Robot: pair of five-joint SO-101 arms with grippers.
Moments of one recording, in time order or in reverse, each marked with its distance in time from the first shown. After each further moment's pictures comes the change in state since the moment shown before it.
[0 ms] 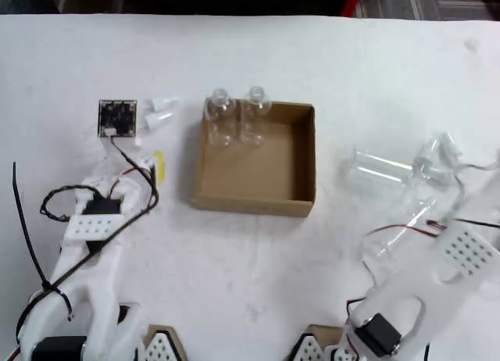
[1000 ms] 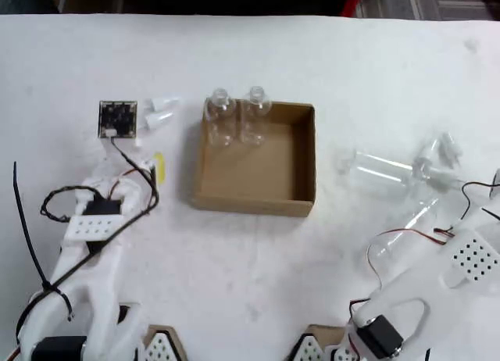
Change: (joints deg) left arm 0.0 0.0 0.4 0.0 0.0; right arm 3.4 6.4 5.0 1.9 5.5
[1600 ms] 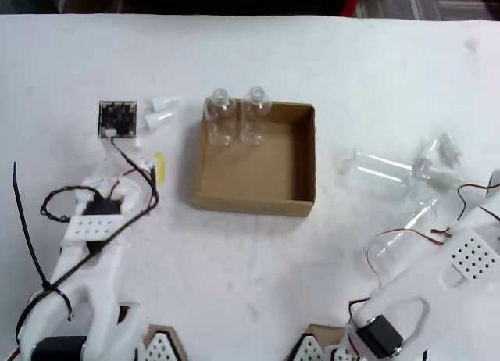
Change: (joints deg) left arm 0.0 0.0 0.0 0.0 0.0; right arm -0.4 3.3 -2.0 -2.8 0.0
